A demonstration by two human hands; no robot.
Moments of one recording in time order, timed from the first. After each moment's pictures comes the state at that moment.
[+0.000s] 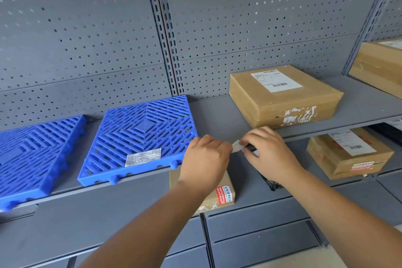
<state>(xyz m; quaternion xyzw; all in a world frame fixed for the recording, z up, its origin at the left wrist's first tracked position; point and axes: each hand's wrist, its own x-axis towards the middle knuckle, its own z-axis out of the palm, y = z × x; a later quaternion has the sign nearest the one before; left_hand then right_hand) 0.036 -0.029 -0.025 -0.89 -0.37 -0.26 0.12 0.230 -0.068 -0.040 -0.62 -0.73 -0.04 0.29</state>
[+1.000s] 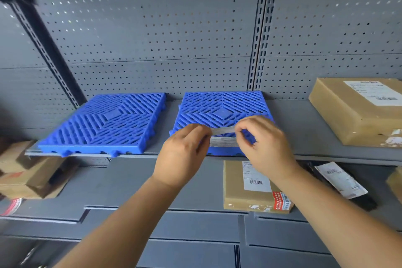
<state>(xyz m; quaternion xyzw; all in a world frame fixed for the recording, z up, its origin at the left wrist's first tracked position) -0.183 -0.033 0.002 -0.78 -0.44 -0.44 0.08 0.028 -0.026 0.003 -0.44 -0.76 -0.08 0.47</state>
